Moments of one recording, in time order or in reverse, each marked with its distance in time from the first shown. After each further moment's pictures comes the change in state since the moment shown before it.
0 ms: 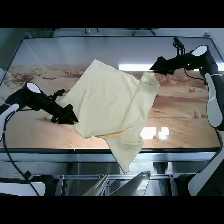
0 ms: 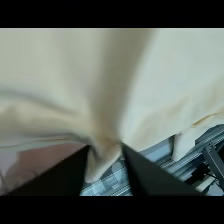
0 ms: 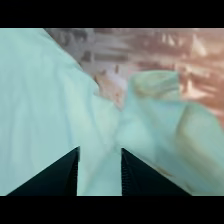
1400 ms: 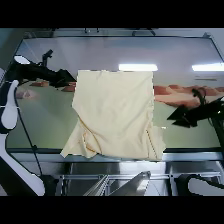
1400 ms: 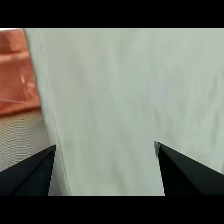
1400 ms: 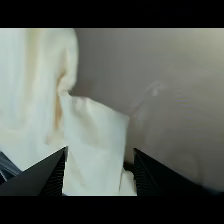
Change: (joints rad) left arm 0.064 -0.457 0.828 -0.137 0.044 0.200; right arm -0.280 0.706 -1.202 -0.122 0.171 -0.101
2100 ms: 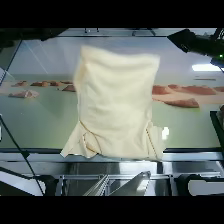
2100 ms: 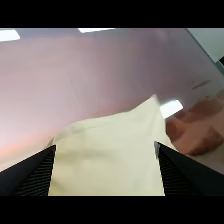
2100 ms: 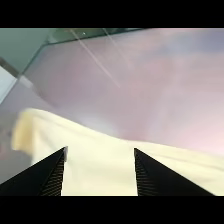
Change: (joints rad) left arm 0.000 0.262 0.141 -0.263 0.177 0.141; right arm 0.173 -0.217 0.741 0.550 -0.379 -0.405
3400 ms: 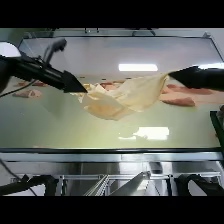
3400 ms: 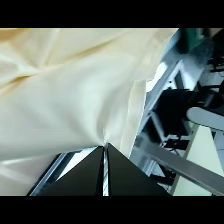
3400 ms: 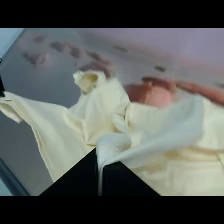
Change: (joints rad) left arm -0.187 0.393 -0.529 -0.008 -0.446 -0.118; right arm 0.020 0.694 -0.467 -0.131 0.229 0.016
